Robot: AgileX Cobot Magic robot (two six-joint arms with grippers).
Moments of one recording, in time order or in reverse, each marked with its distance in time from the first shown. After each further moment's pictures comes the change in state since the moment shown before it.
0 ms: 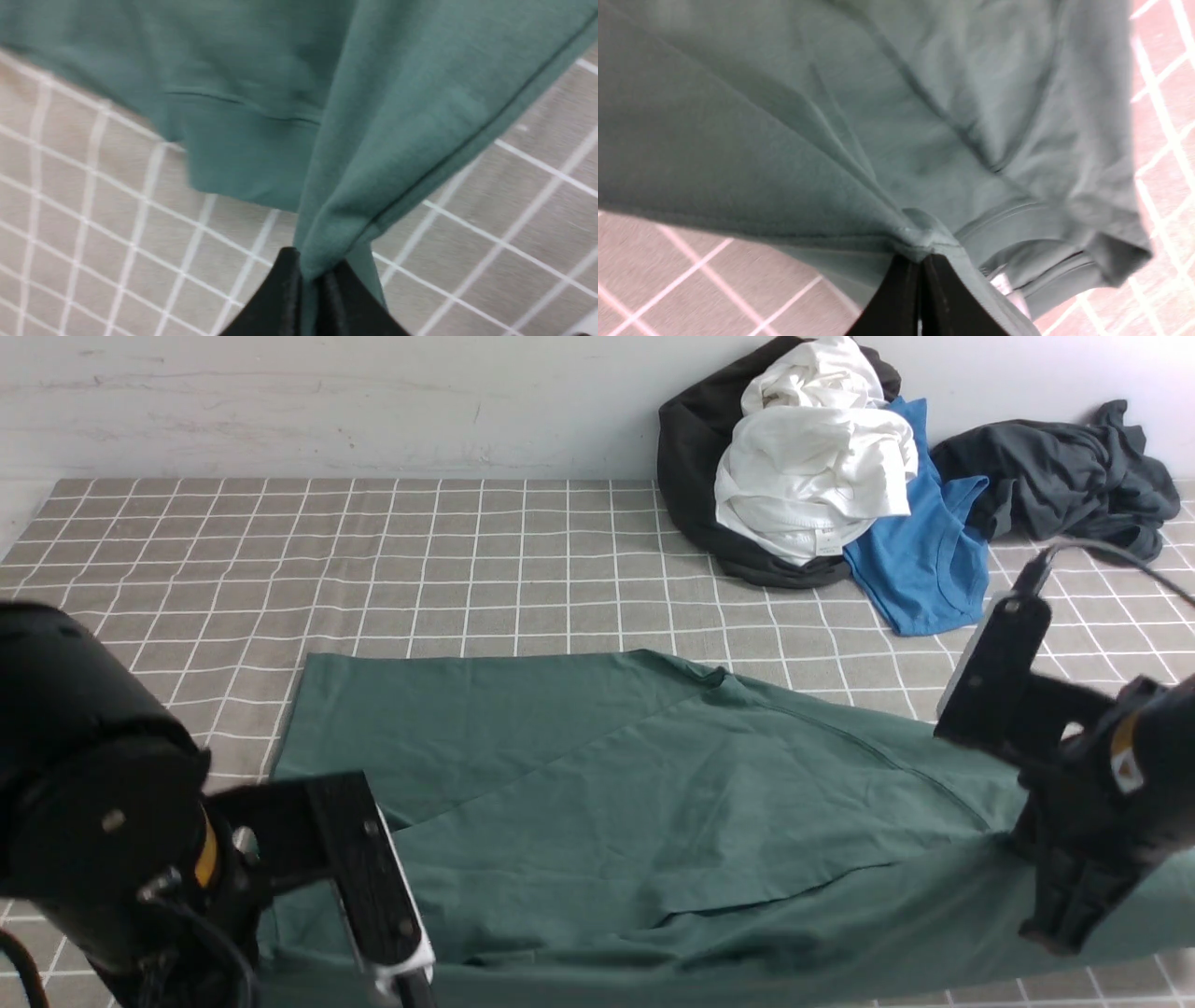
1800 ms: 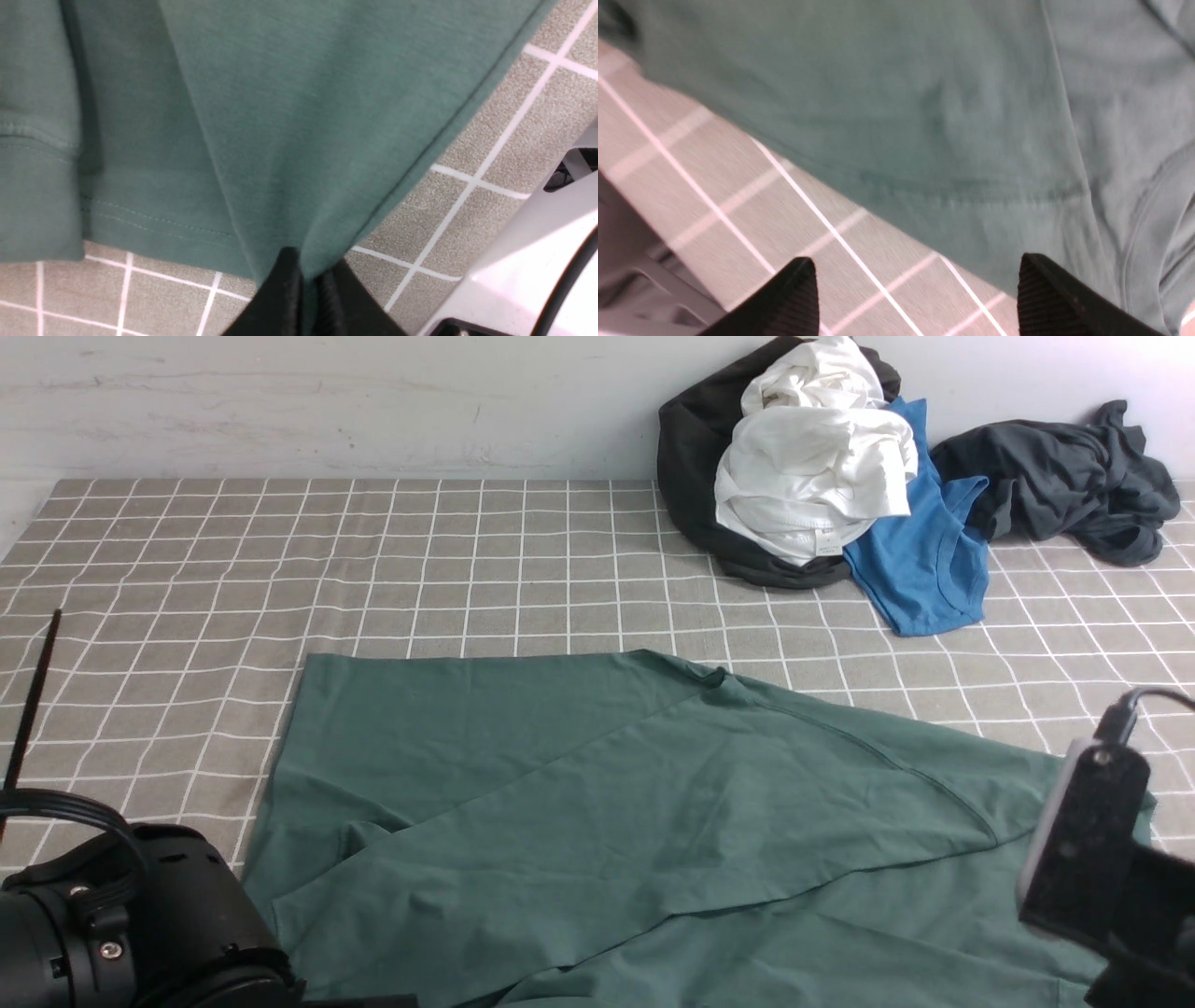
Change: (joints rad) right arm 0.233 -0.302 0.236 0.122 0.203 0.144; left arm -0.213 0.064 0.266 -0.134 -0.094 -0.055
